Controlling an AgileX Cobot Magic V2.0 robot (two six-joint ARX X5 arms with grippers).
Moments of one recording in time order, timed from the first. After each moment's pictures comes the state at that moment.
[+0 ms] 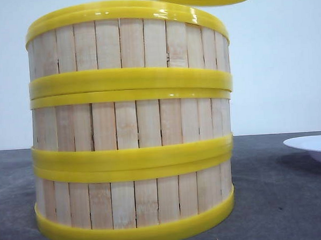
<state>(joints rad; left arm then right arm) -0.48 0.33 0.83 -0.85 0.10 -0.15 0.74 1.48 1.81 -1.09 -0.07 0.06</state>
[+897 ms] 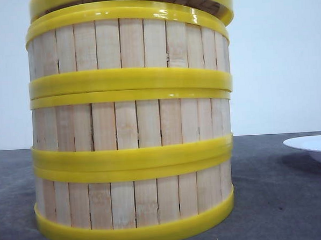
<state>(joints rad) -0.48 0.33 0.83 -0.88 0.10 -0.15 0.91 1.62 1.81 -1.14 -0.01 0.03</state>
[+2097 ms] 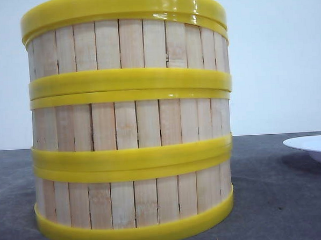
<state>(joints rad) -0.48 0.33 0.83 -0.88 0.10 -0.15 0.92 1.66 1.82 -1.14 0.00 0.02</state>
